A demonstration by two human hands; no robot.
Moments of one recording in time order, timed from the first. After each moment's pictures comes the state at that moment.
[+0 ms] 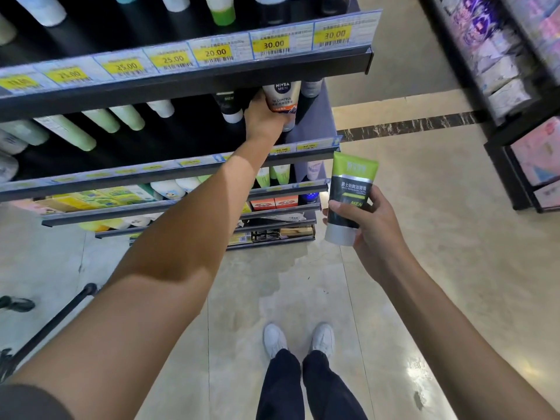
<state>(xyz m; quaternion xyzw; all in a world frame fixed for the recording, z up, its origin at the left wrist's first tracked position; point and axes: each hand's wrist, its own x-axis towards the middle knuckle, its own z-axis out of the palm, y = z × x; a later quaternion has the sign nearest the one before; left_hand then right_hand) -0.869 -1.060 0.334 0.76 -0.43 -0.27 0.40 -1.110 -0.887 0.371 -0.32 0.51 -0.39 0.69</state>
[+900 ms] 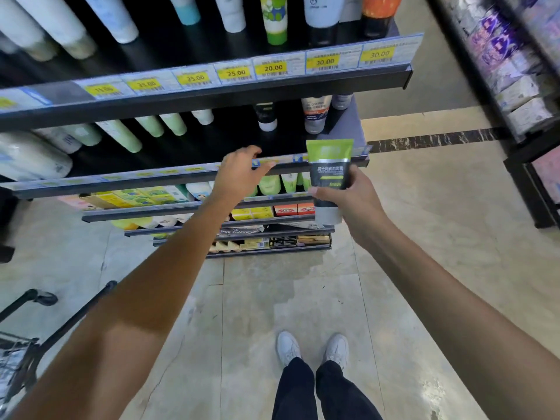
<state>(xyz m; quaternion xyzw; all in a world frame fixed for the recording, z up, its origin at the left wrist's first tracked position) -0.775 -0.926 0.345 0.76 -0.60 -0.14 0.19 -1.028 -0.908 0.393 -0.46 0.53 -0.32 0.64</state>
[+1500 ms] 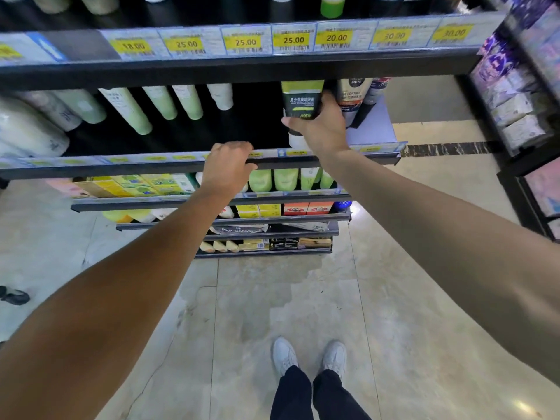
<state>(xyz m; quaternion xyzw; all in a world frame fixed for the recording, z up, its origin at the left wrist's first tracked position) -0.695 -0.905 0.310 0.74 -0.66 -0.03 0.12 -0.880 -0.997 0.370 -0.60 0.54 -0.37 0.46</state>
